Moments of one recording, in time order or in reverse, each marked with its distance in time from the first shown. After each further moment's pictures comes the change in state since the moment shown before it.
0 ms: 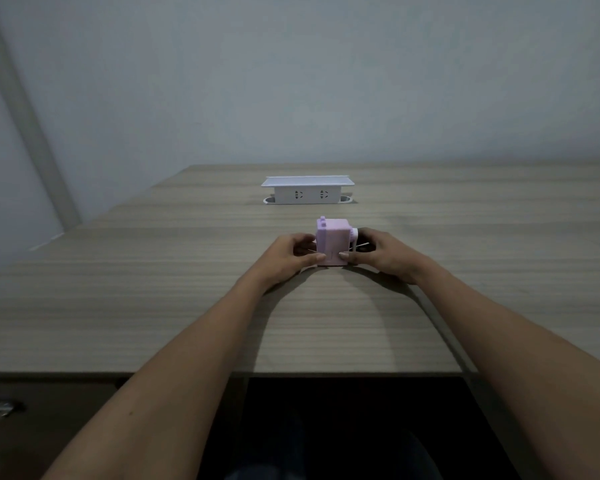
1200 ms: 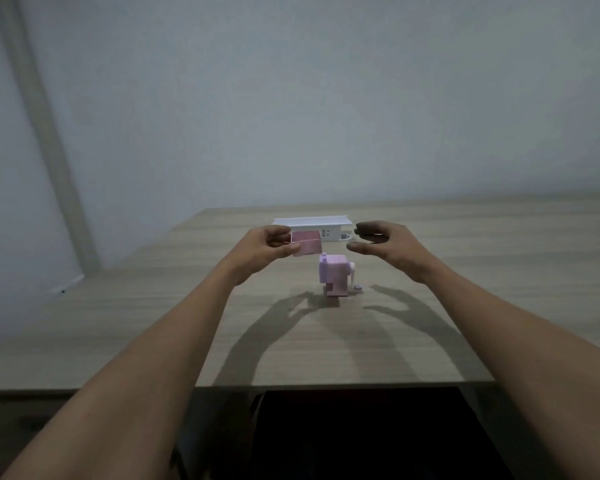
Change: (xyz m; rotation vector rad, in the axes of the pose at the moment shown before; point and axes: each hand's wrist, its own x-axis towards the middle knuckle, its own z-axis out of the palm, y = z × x) left_hand -0.030 0.075 -0.080 -0.091 0.131 -0.045; right_hand -0.032 -0.081 -0.033 0.091 0.188 -0.142
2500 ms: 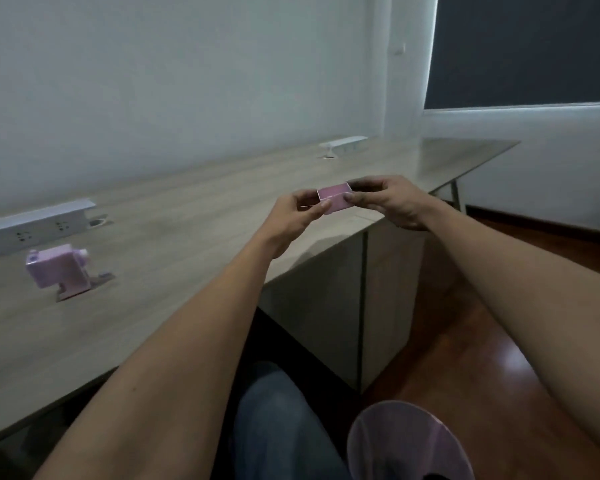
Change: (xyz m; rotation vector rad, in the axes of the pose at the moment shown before) left_hand -0.042 0.160 0.413 -0.361 -0.675 0.303; right_hand -0.301 -0.006 -0.288 0.020 0.513 0.277
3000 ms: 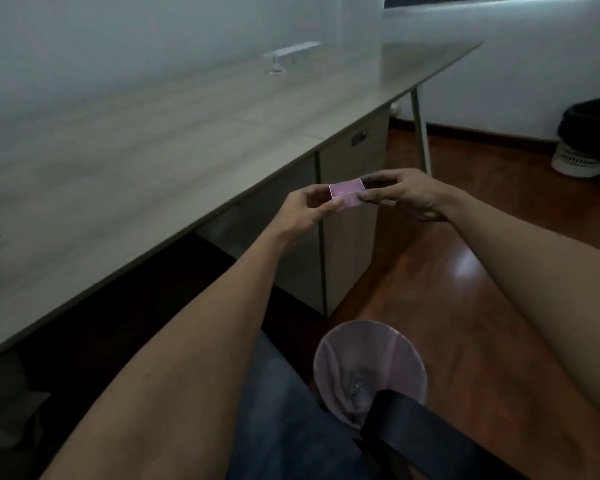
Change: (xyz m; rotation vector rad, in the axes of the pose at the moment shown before) left_hand -0.021 -0.097 0.124 -0.013 -0.220 -0.145; right_hand -0.098 0.117 -0.066 0.155 0.125 0.313
